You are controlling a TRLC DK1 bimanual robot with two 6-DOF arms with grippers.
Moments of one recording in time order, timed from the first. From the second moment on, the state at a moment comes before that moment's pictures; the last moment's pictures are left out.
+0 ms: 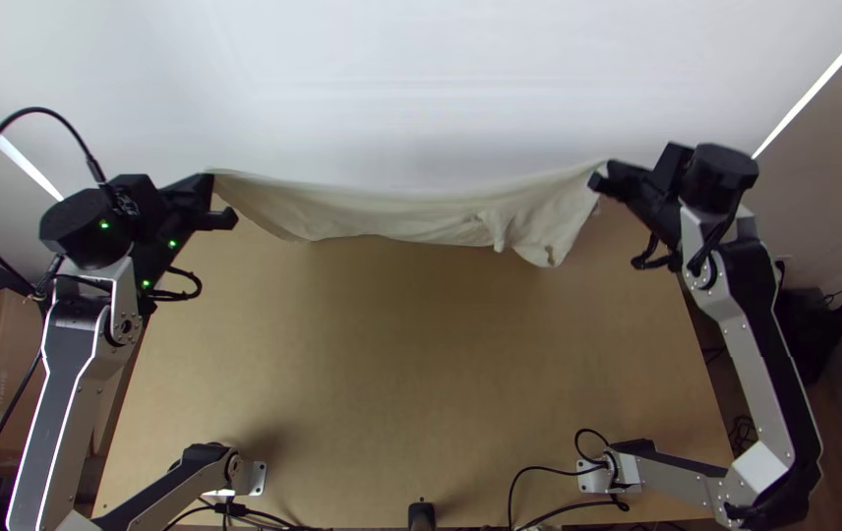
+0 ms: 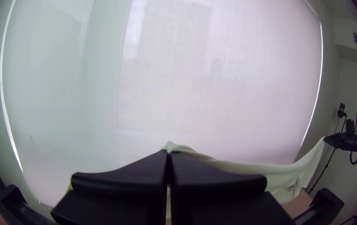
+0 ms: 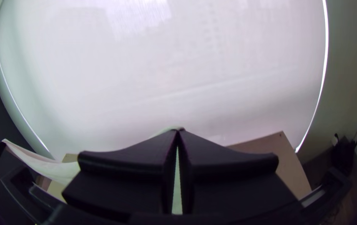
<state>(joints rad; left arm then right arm) -0.06 1.08 1.33 -0.30 0.05 -0.12 0.17 1.31 1.55 -0.46 0.00 0.30</state>
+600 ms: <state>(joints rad) -0.04 0.94 1.47 -0.16 0.04 -0.12 0.18 1.18 1.68 -0.15 0.04 0.23</state>
